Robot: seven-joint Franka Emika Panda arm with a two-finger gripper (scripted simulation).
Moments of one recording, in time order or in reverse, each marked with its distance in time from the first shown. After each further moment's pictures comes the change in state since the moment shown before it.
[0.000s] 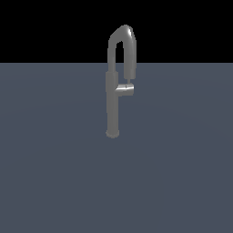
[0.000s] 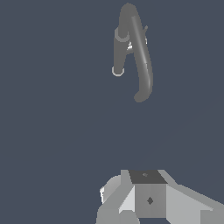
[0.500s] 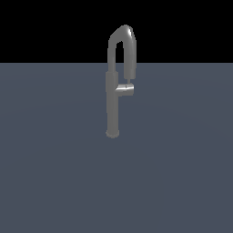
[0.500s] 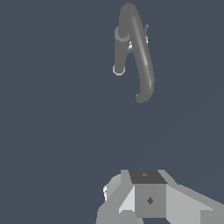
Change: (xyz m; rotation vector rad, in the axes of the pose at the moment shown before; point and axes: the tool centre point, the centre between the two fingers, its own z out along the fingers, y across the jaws) arm 0.007 -0.001 0.000 0.016 -0.021 0.017
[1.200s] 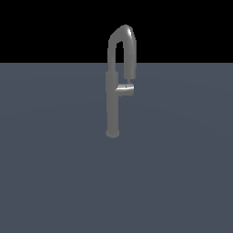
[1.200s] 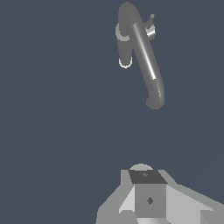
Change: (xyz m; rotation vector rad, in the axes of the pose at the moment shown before) arm 0.050 -0.004 0.000 0.116 -0.153 0.121
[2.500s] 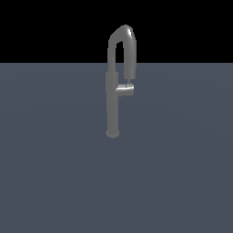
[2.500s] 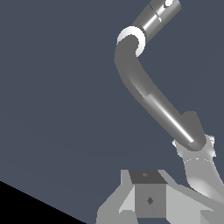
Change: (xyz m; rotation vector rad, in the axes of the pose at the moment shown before) arm 0.139 0.004 0.019 0.333 -0.436 0.341
